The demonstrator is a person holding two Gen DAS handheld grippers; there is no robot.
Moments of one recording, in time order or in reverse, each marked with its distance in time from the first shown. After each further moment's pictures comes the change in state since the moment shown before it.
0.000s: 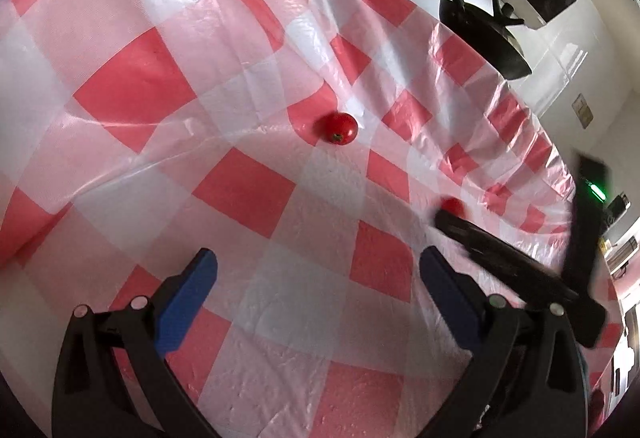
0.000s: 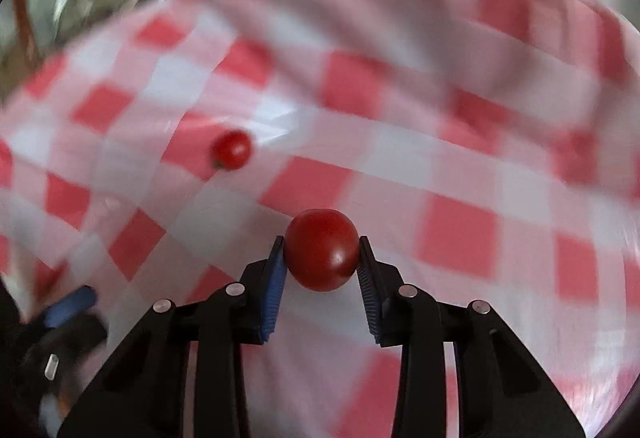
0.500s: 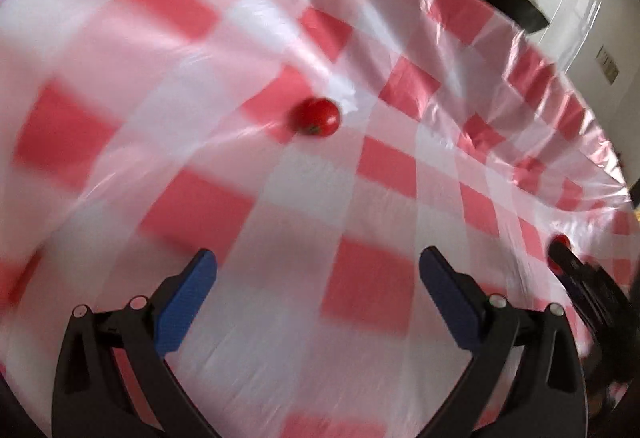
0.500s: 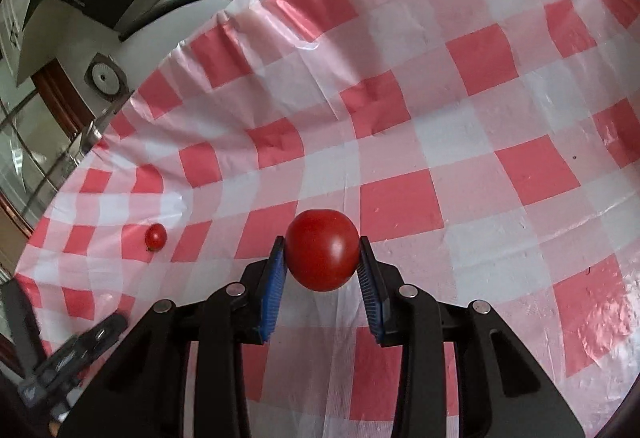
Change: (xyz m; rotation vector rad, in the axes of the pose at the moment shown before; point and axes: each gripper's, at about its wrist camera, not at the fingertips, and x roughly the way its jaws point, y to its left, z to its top) left arm 0.055 -0.052 0.024 0.125 0.086 0.163; right arm -0.042 -0.126 -0.026 0.394 -0.153 0.011
